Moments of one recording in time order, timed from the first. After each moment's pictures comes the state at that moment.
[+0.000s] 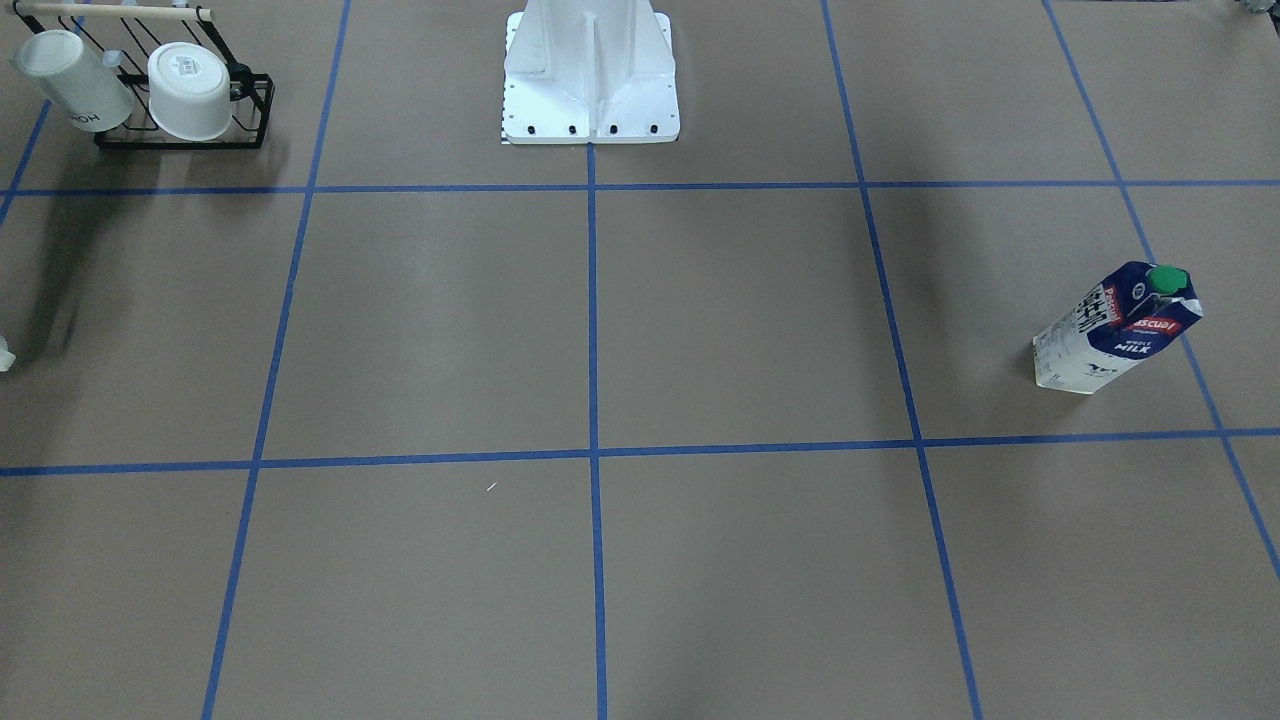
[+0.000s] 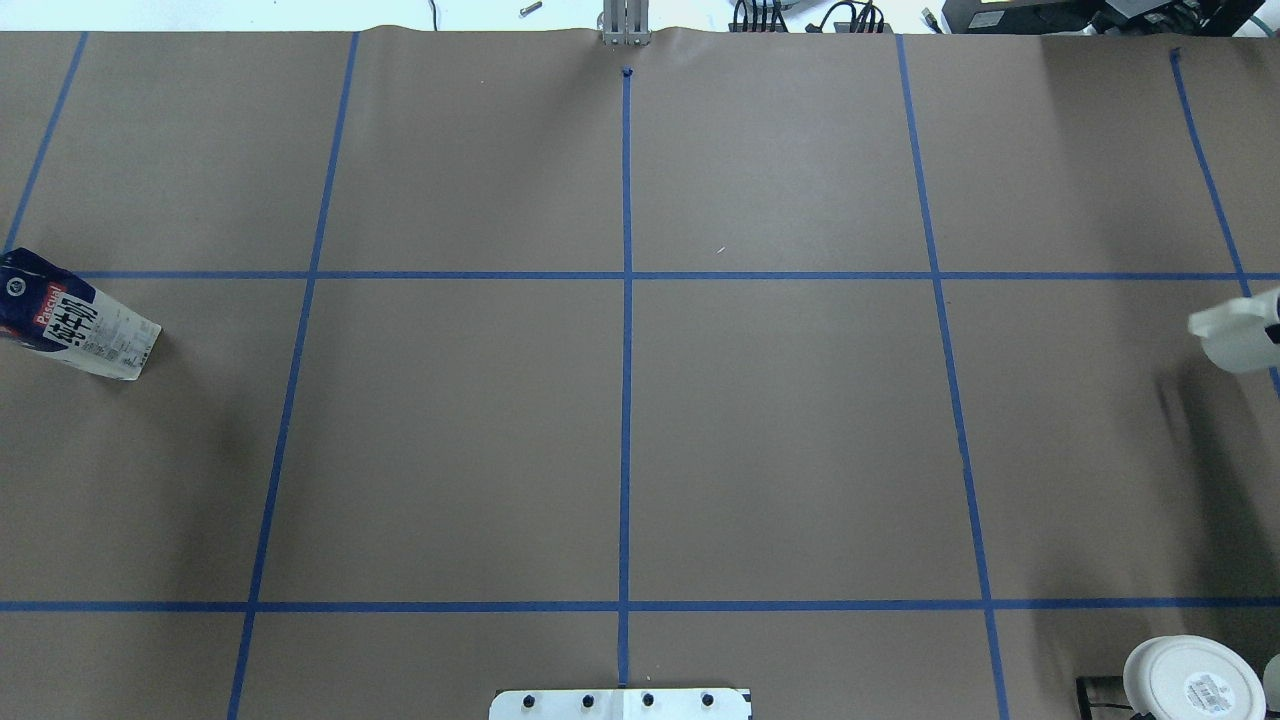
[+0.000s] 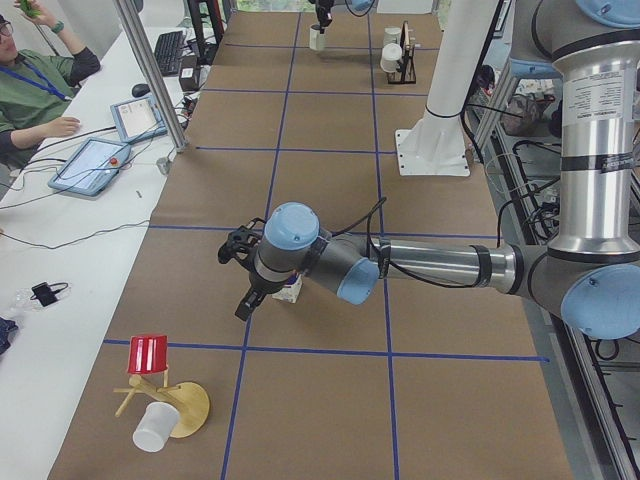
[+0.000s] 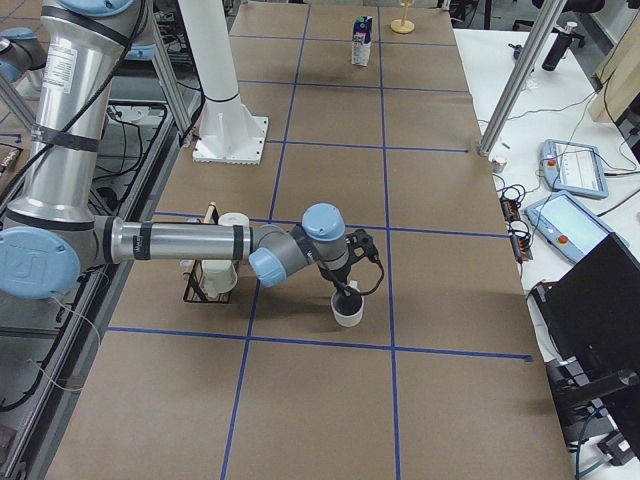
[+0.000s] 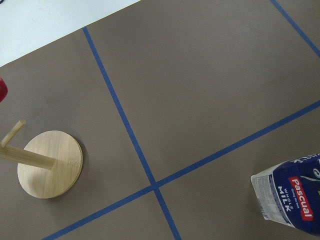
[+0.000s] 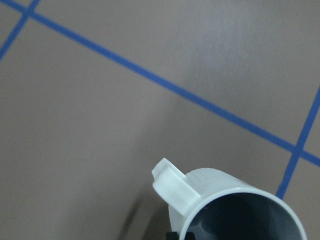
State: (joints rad) left arm -1.56 -1.49 -1.71 -2.04 -2.33 0.08; right arm 1.26 -1.72 1.76 -1.07 2.26 0.16
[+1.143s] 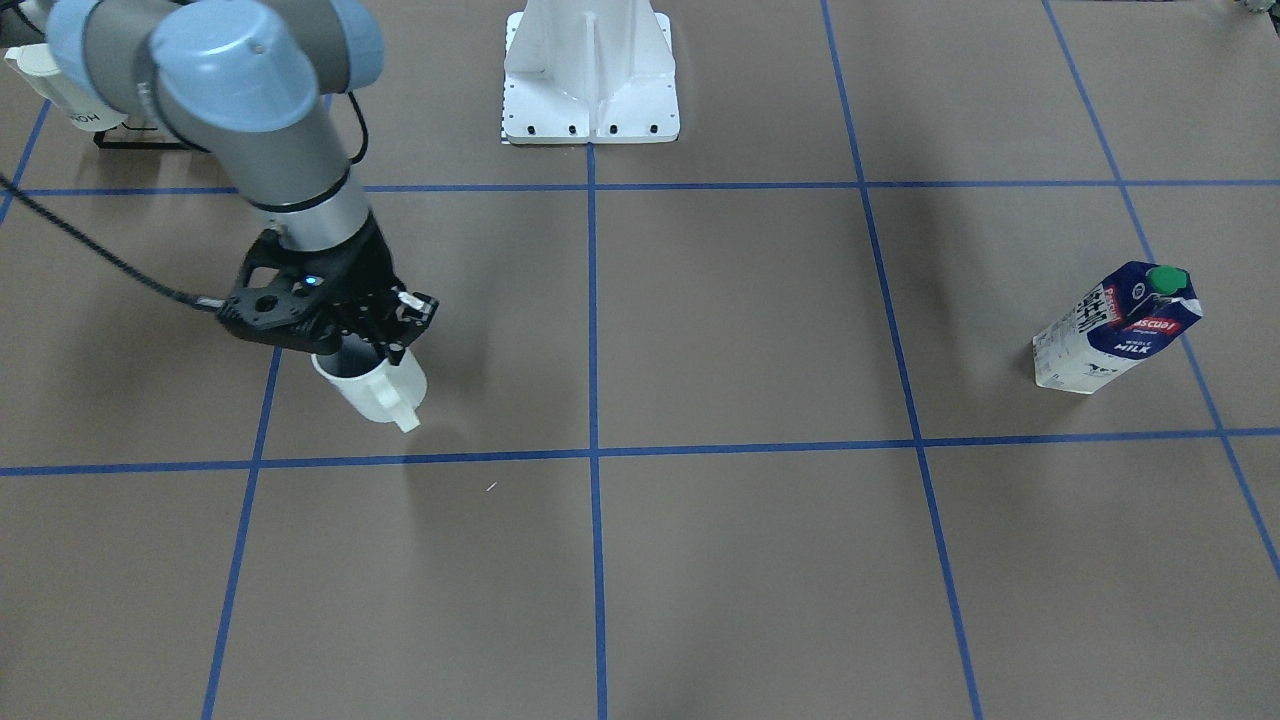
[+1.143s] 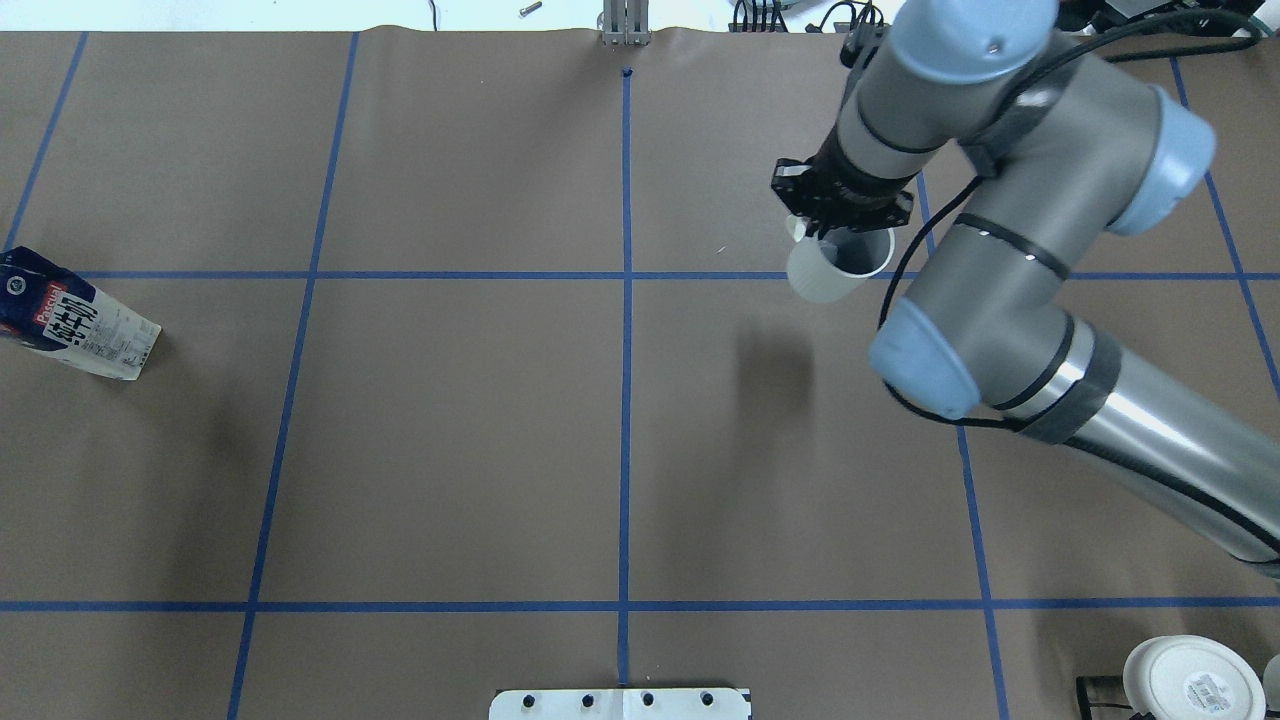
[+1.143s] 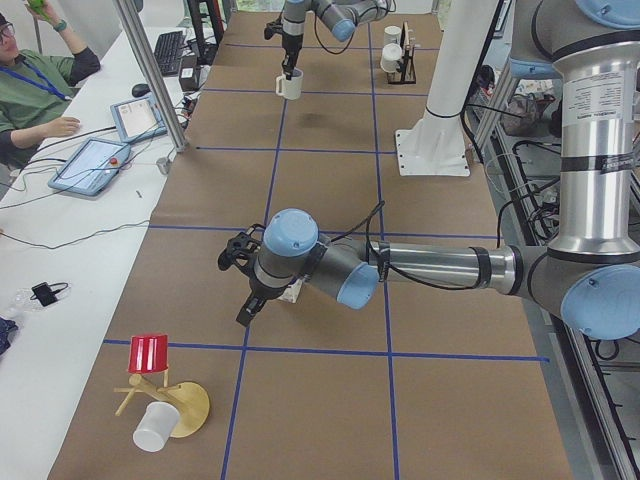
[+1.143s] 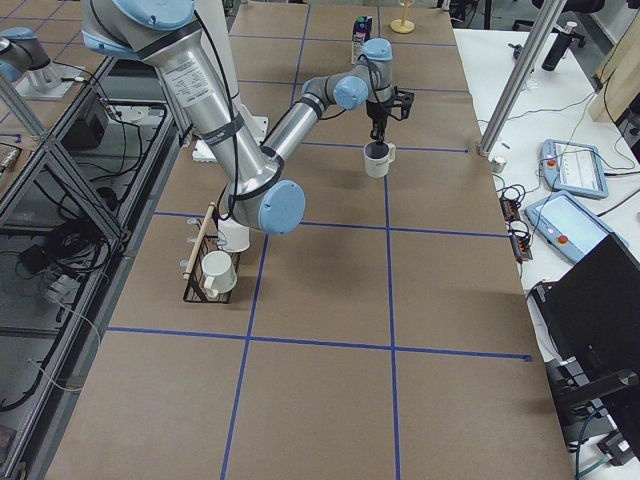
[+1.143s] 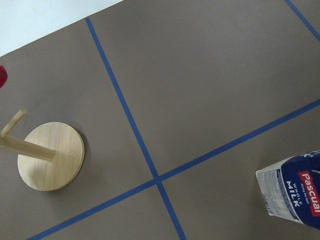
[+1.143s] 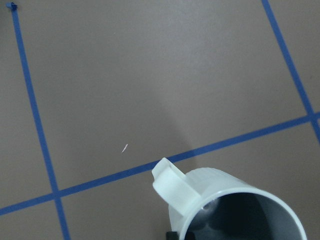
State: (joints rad) left arm -1.56 -1.49 -1.69 -2.04 -2.33 0.08; right arm 0.74 -0.89 1.77 -1.72 1.93 1.41
